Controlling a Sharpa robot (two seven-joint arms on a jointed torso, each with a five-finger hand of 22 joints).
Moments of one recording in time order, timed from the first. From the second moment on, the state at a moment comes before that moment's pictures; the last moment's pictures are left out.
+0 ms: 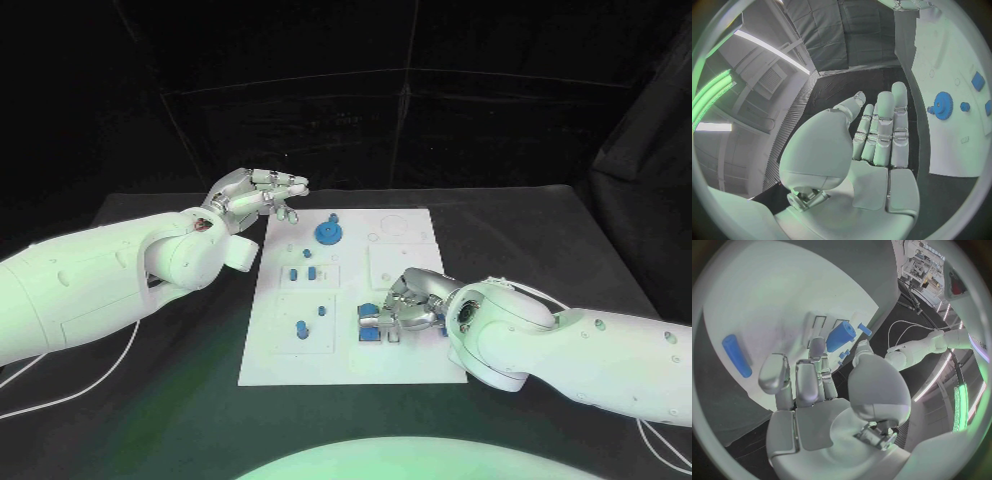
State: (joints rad) left arm 1.23 -0.79 -0.10 1.35 -0.04 -0.14 0.35; left_hand 1.36 -0.07 0.32 0.00 0.05 0.96 0.21 0.17 0.07 0.93 0.13 0.36 0.07 1.18 0.04 0.99 0.47 0.18 1.14 0.14 0.61 0.63; right arm 1.00 -0.85 -0.04 1.83 -1.32 -0.33 -0.57; right_hand 1.00 -0.12 -0.15 0.29 0.05 0.99 0.09 0.38 0.21 1.28 0.01 0.72 0.83 1.47 -0.07 1.32 1.16 0.08 1.31 0.05 1.34 1.13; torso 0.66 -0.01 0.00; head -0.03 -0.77
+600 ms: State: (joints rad) left arm 1.23 -0.79 -0.10 1.35 -0.04 -0.14 0.35; left_hand 1.36 -0.07 0.32 0.00 0.05 0.96 0.21 0.17 0.07 0.93 0.13 0.36 0.07 1.18 0.04 0.99 0.47 0.18 1.14 0.14 0.61 0.63; right arm 1.00 -0.85 -0.04 1.84 -1.41 -0.30 -0.57; right_hand 1.32 -0.05 -0.13 0.19 0.14 1.01 0.07 0.43 0.25 1.29 0.00 0.73 0.87 1.47 -0.07 1.31 1.18 0.09 1.32 0.04 1.34 1.14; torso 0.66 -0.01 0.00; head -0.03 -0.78
